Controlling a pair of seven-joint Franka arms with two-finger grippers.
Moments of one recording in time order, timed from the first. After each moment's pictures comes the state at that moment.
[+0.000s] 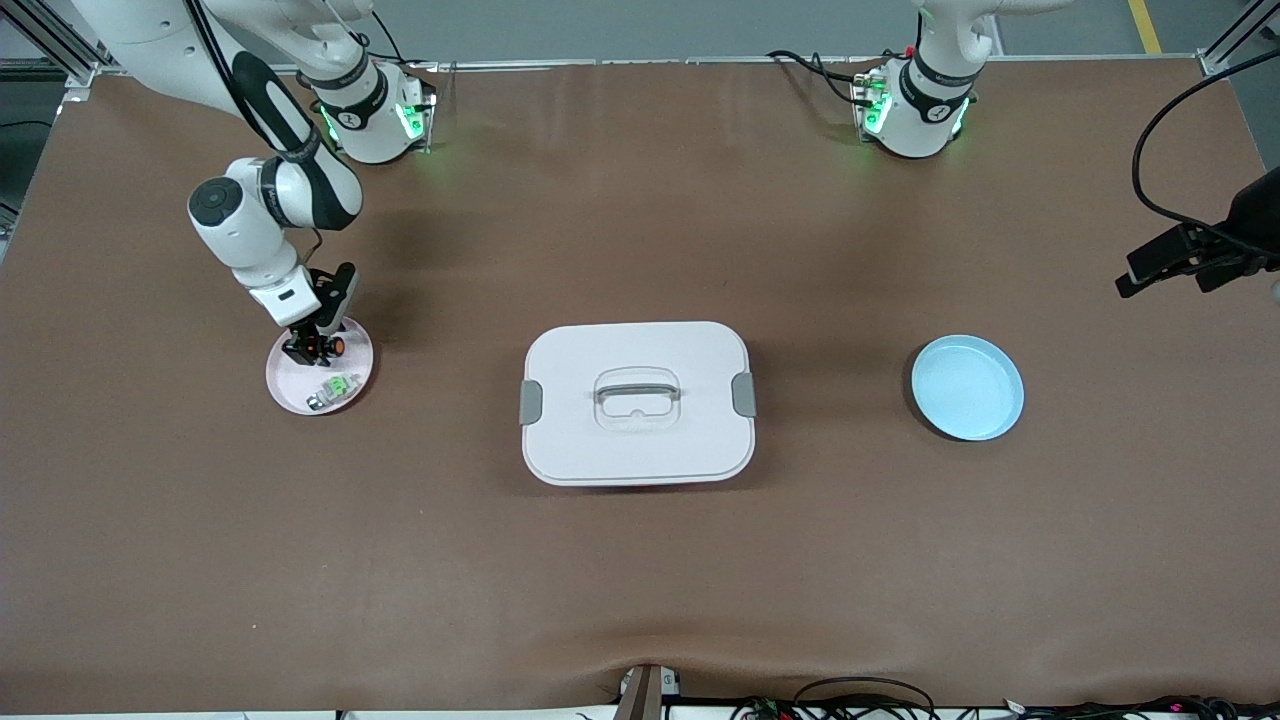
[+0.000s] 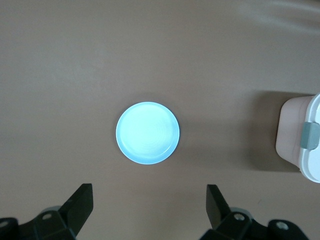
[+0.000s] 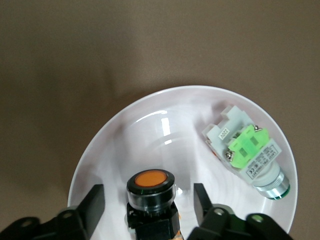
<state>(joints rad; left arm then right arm) -0.02 -0.02 0.08 -1.65 -0.09 1.68 -0.03 0.02 0.24 -0.06 -2.69 0.02 3.13 -1.49</state>
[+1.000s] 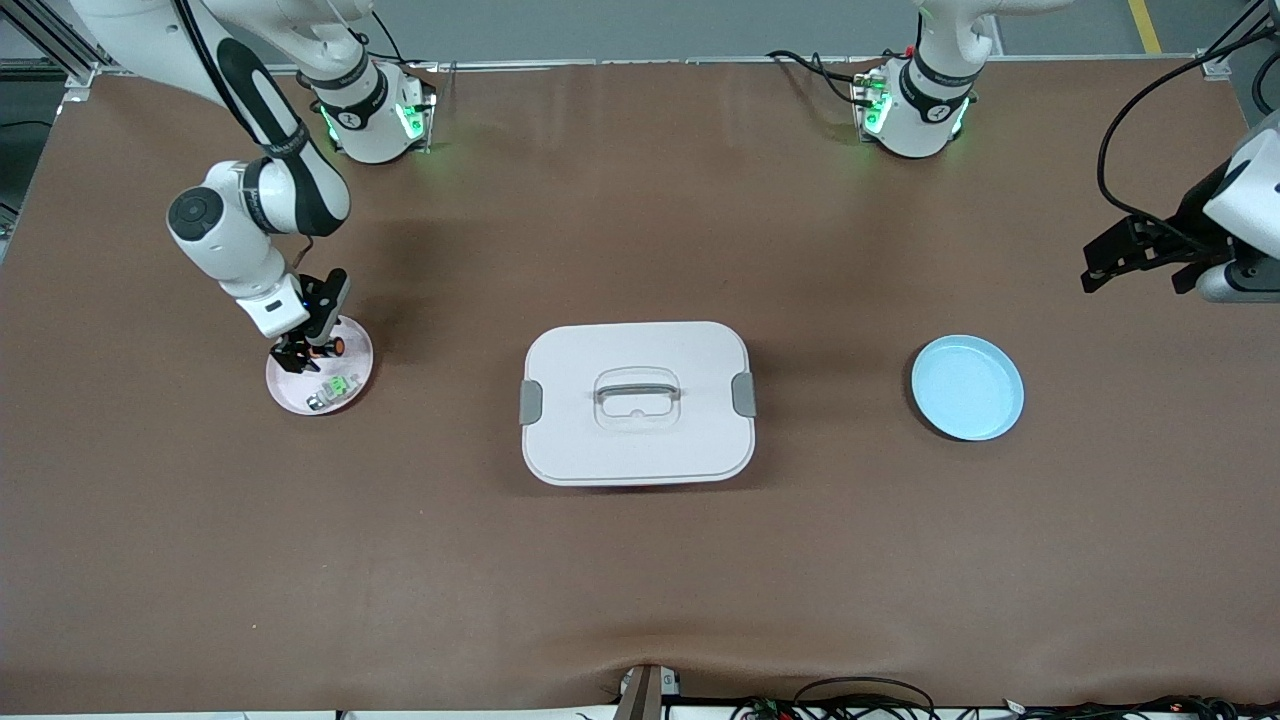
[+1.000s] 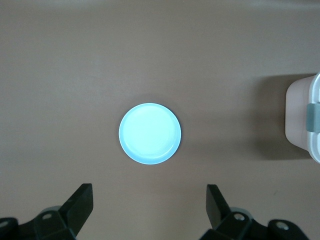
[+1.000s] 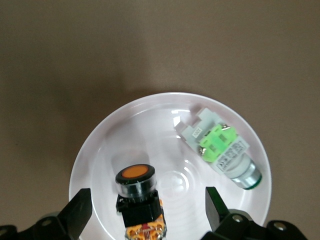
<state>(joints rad) -0.04 -0.03 -0.02 -1.63 0.00 1.65 -0.02 0.03 0.15 -0.06 -2.60 0.02 2.86 -1.44</state>
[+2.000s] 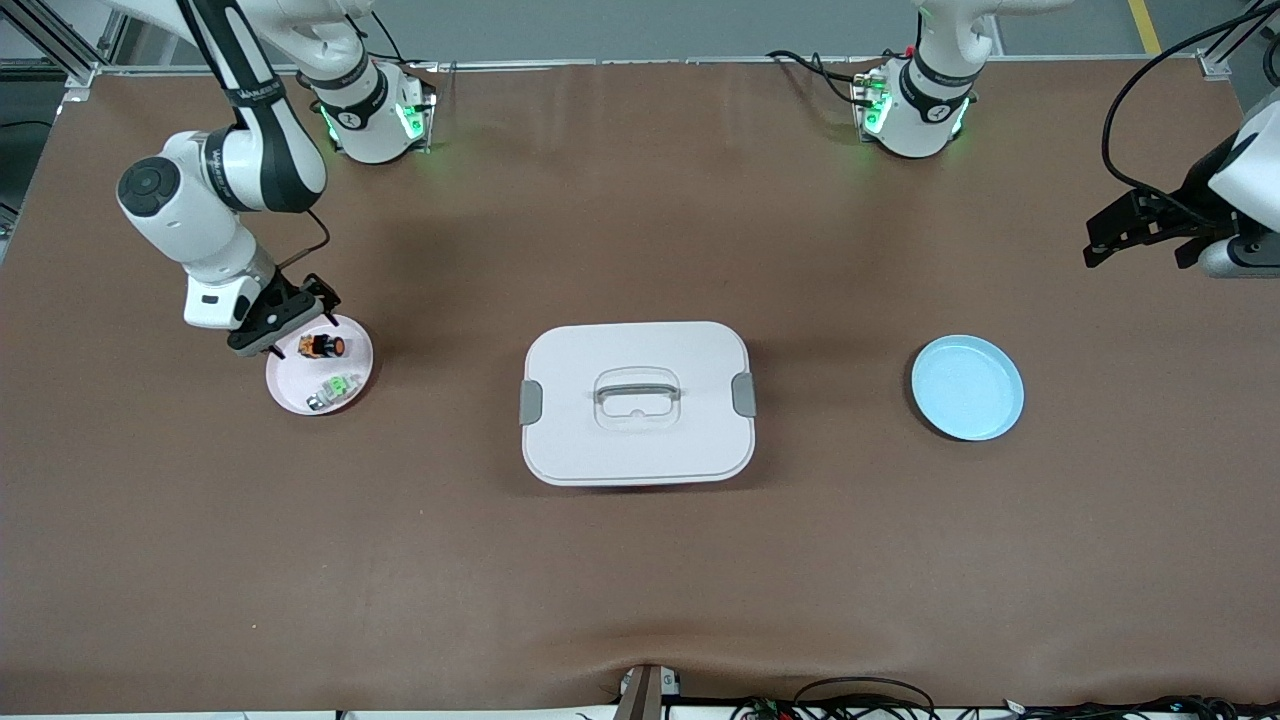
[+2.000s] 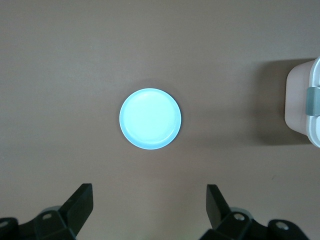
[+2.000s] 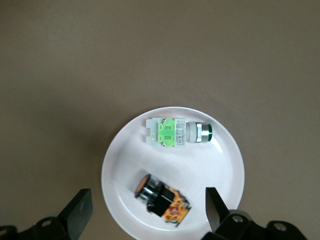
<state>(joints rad) -0.03 -0.05 -0.02 -1.63 0.00 1.58 -0.02 0.06 -0.01 -0.05 -2.55 0.02 2.65 -0.56</state>
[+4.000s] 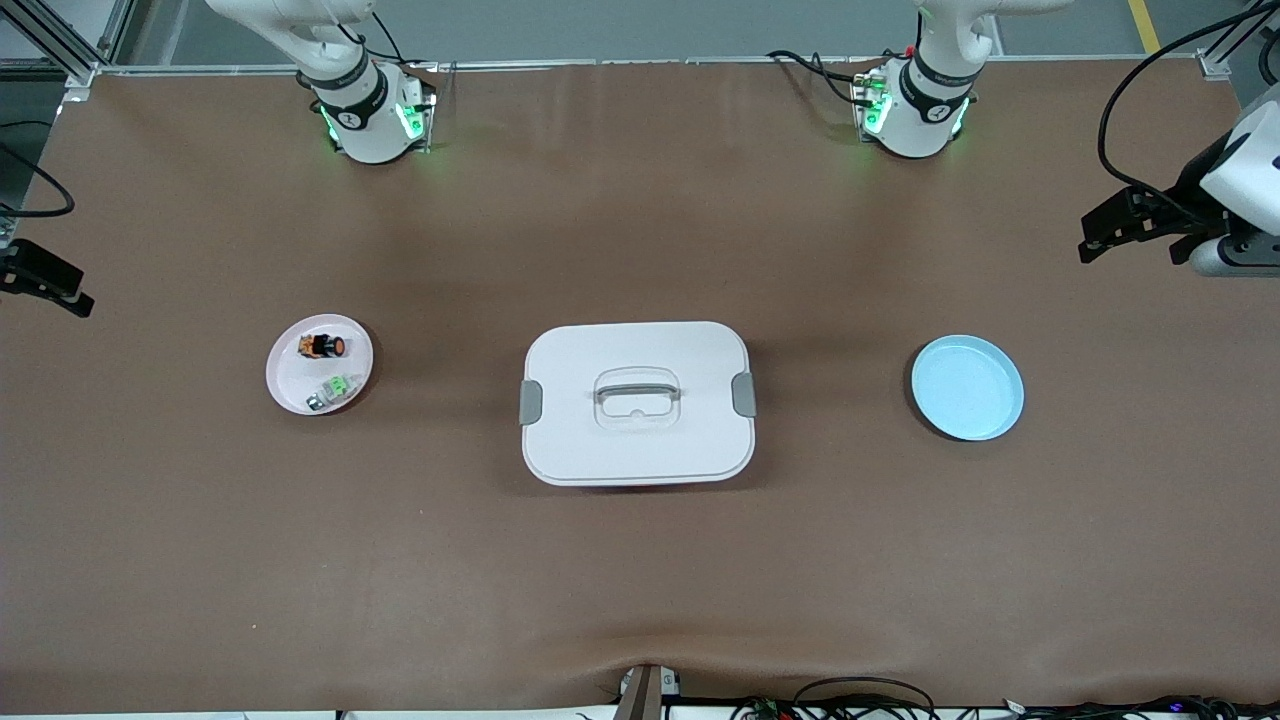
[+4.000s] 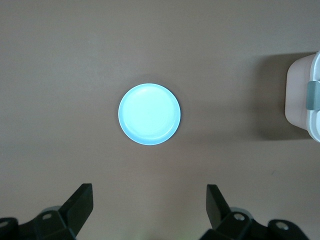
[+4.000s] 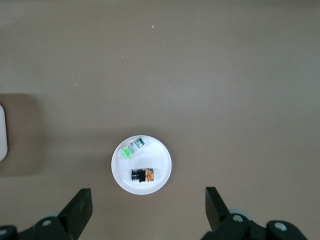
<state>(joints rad) -0.03 -0.05 -0.02 -1.63 0.00 1.57 -0.02 -0.06 0.05 -0.07 -1.53 0.00 1.64 -0.12</state>
